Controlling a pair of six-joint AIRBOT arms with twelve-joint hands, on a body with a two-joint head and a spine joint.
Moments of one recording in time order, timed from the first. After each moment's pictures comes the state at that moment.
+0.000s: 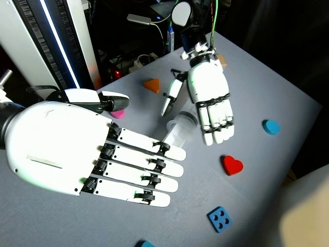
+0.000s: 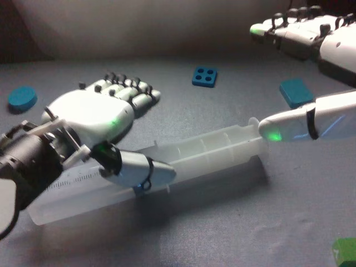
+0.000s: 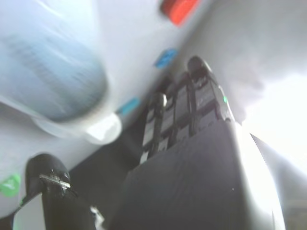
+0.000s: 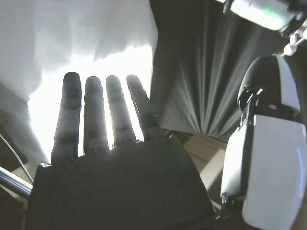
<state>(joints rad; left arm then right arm) 0.70 -1.00 0.87 2.22 0.64 -1.31 -0.53 -0.76 0.80 -2.81 -0.40 2.01</state>
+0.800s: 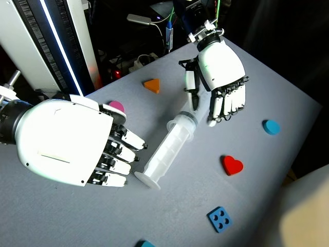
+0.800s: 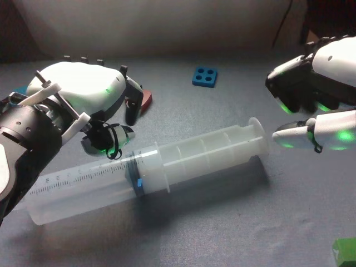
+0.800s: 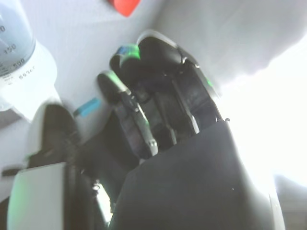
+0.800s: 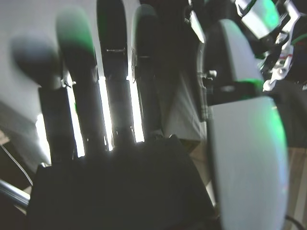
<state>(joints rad) 0.53 -0.95 0.75 1.88 0.75 -0.97 -0.53 -0.77 0.78 -2.78 -0.36 1.98</state>
